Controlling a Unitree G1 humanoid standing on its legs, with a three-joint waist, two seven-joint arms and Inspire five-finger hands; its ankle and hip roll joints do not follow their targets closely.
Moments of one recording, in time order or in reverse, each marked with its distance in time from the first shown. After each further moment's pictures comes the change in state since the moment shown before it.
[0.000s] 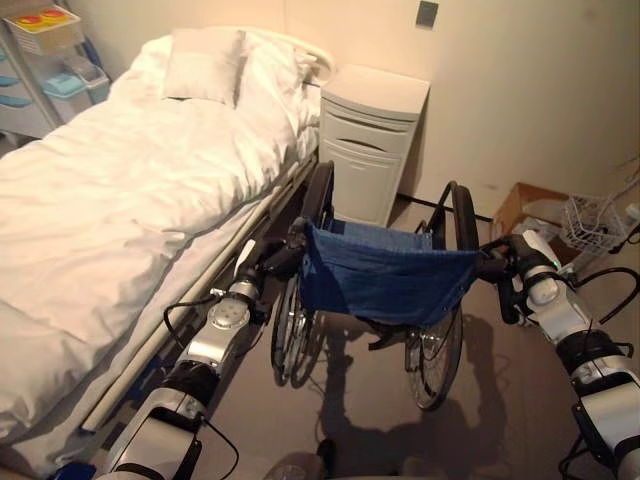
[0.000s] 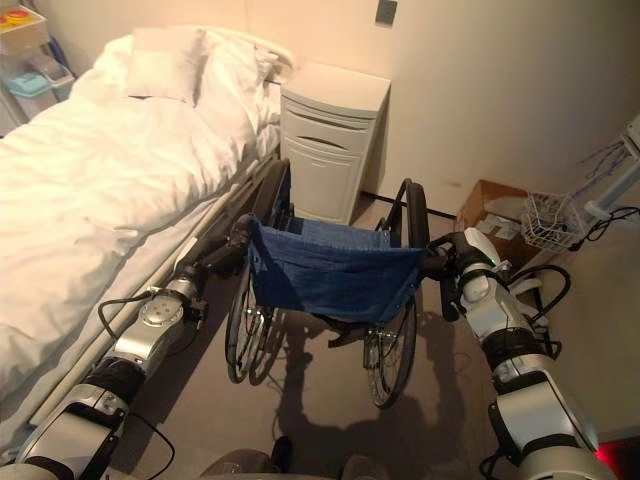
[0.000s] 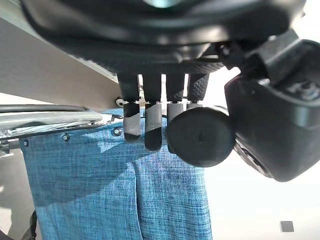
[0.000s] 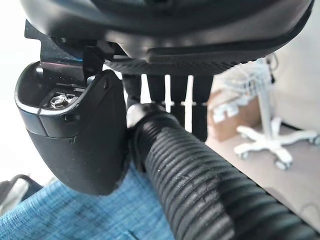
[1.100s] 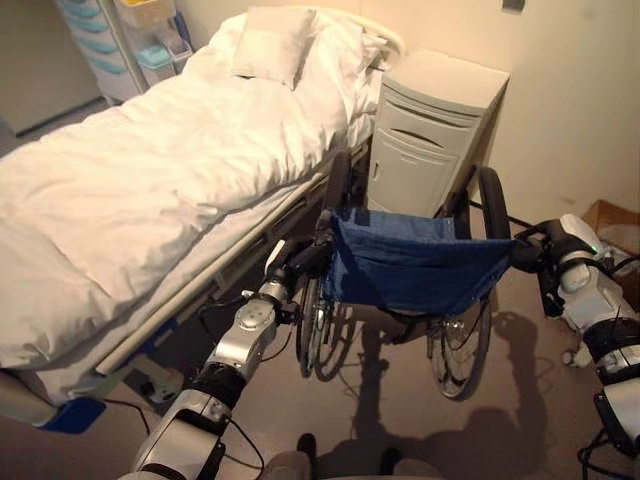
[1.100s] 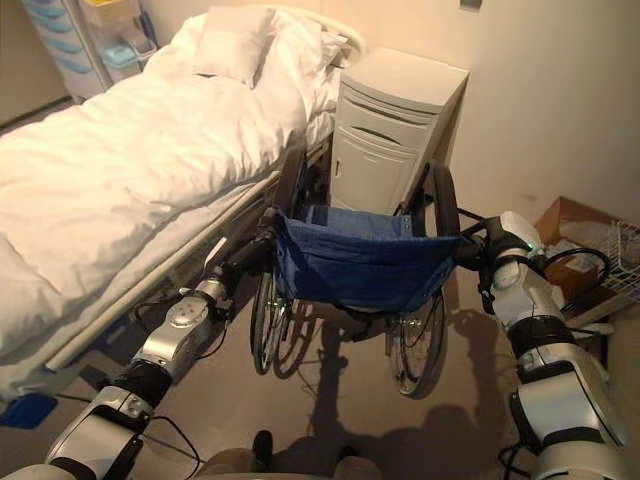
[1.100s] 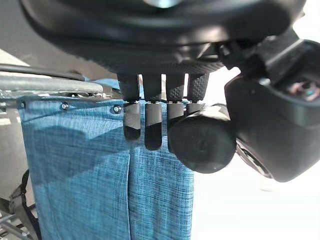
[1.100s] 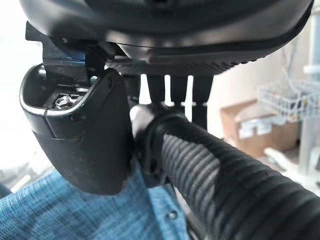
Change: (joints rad) left arm 0.049 -0.121 -0.004 -0.072 -0.091 0.002 -0.038; right arm -0.052 -0.080 -0.001 0.064 -0.077 0.039 0.021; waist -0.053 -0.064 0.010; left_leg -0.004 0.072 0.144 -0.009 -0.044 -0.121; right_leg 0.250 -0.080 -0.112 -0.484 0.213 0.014
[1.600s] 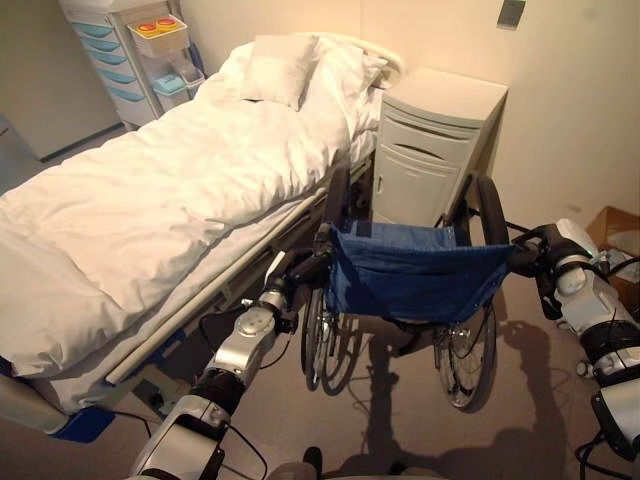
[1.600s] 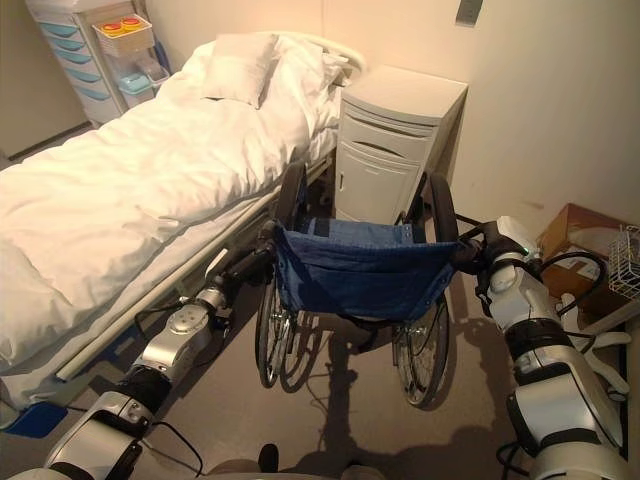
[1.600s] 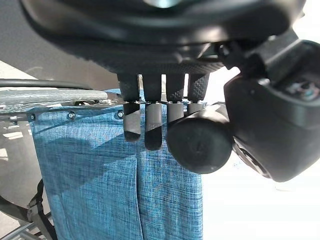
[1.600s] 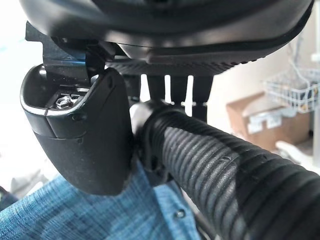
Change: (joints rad) left arm 0.023 0.000 -0.002 0.016 0.014 0.029 0.001; right arm 0.003 0.011 0.003 -0.002 -0.001 -0.001 0.000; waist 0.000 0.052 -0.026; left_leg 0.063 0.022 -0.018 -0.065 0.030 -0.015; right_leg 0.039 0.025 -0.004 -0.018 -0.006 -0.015
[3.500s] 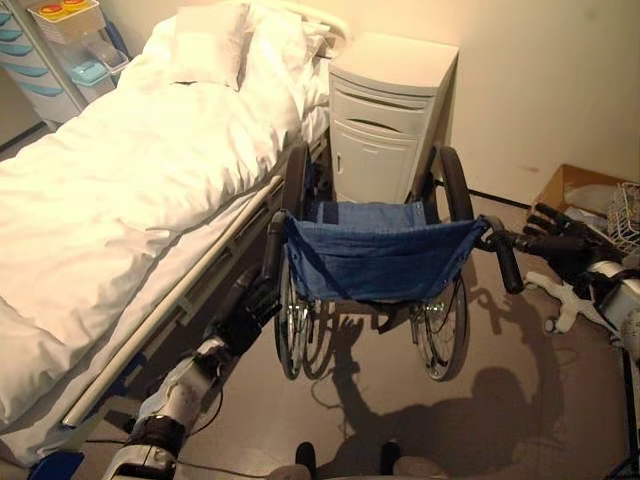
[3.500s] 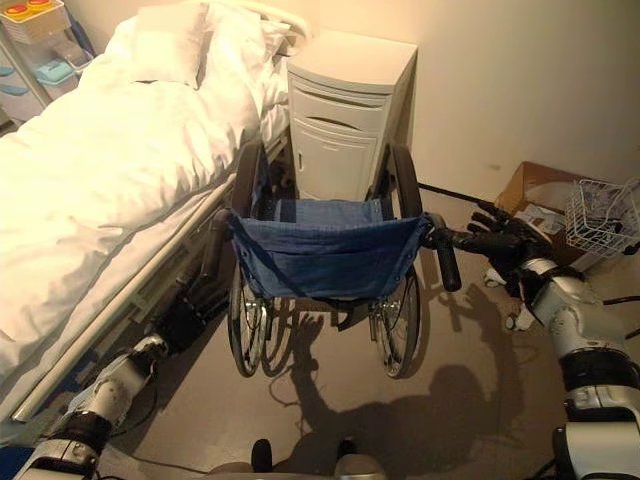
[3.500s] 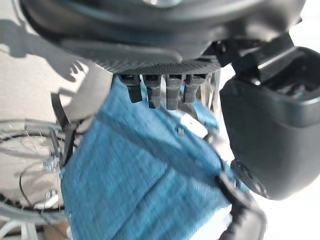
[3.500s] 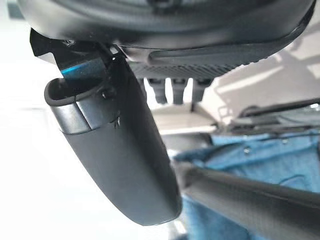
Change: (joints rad) left arm 0.263 0.182 0.290 0.118 -0.674 0.157 -0.360; right arm 0.224 -0.182 -0.368 -0.227 1.207 0.009 0.220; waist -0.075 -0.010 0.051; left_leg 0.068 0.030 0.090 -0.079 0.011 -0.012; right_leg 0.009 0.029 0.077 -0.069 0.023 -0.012
